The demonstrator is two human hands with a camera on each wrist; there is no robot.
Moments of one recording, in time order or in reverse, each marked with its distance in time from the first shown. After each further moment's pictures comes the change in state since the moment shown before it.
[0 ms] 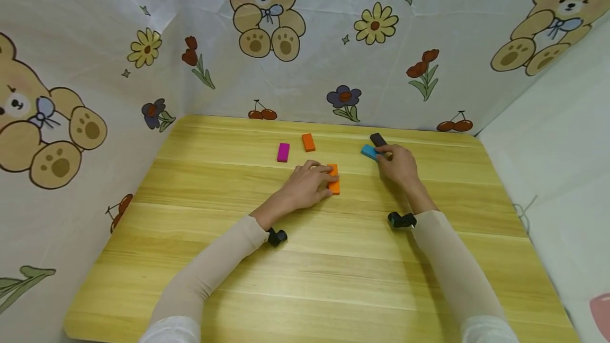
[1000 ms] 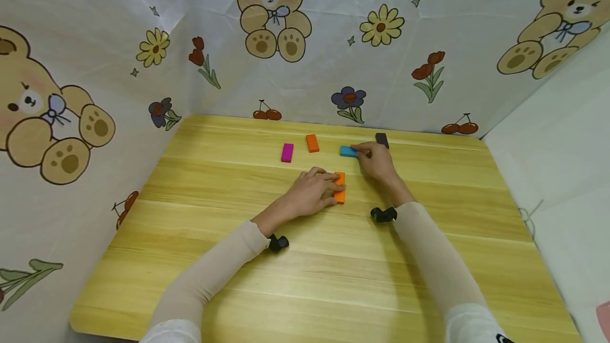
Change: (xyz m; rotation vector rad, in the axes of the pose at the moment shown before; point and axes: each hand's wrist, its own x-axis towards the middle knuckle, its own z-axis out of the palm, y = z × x) left_hand -0.012 0.004 0.004 0.010 -0.026 0.068; right_hand 0.025 -0.034 0.043 0.104 -0.022 -0.178
